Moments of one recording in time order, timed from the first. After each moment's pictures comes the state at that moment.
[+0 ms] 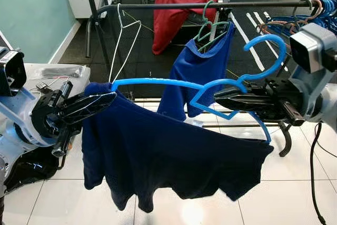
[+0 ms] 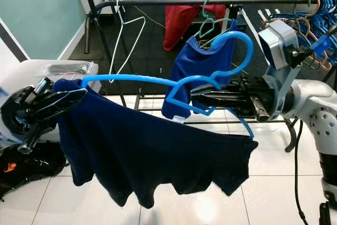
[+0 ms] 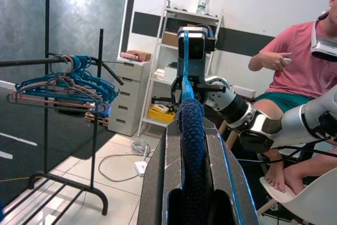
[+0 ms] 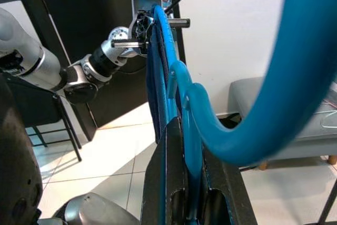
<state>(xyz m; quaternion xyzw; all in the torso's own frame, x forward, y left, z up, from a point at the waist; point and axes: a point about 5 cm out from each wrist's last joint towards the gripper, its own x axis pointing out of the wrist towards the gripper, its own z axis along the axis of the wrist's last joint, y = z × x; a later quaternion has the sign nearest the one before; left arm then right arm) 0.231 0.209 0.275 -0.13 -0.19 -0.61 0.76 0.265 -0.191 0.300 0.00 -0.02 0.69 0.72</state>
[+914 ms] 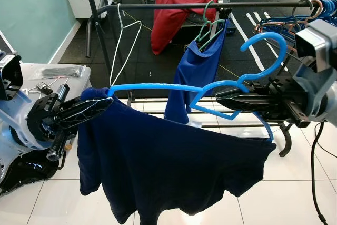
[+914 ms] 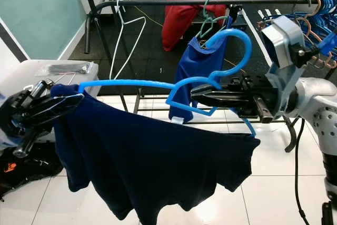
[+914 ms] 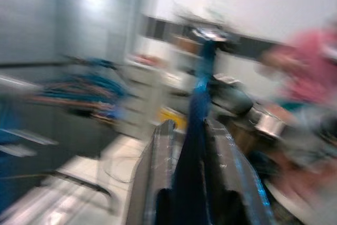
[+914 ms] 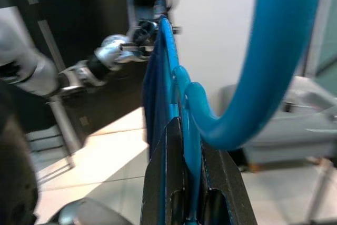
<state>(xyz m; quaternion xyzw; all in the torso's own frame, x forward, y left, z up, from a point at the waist) 0.232 0.246 0.271 -0.15 -0.20 -0.55 0.80 0.261 -0.210 0.312 0.00 -0.04 0.67 0.74</state>
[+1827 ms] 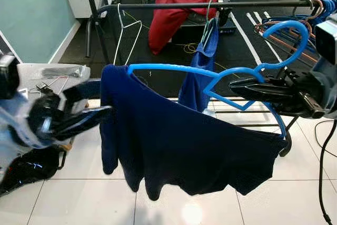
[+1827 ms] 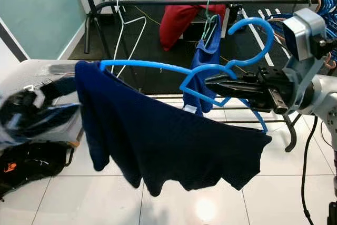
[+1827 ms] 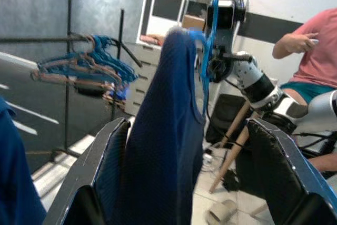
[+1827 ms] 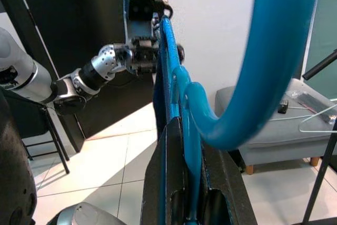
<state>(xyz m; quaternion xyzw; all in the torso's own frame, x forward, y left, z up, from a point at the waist) 0.234 0.207 0.261 -0.12 -0.15 -0.58 0.79 0.259 -0.210 0.314 0.01 -0.04 0.67 0.74</state>
